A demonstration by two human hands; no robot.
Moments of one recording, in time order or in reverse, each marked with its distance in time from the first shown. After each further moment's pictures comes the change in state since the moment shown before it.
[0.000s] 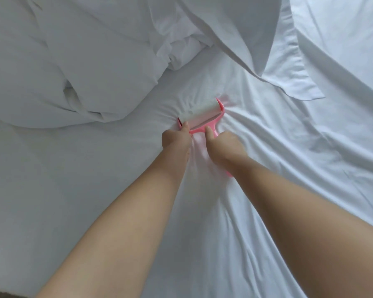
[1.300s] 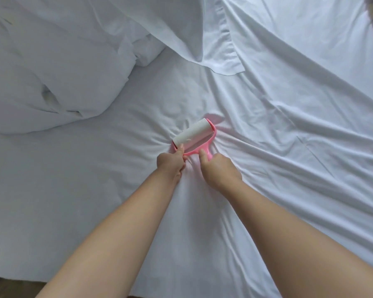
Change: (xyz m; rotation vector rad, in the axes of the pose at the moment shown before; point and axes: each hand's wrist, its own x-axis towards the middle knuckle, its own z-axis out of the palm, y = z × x) left_hand -0.089 -0.065 -0.005 0.067 -0.165 -0.067; right_hand -0.077 0.082 -0.004 -0.018 -0.043 0.102
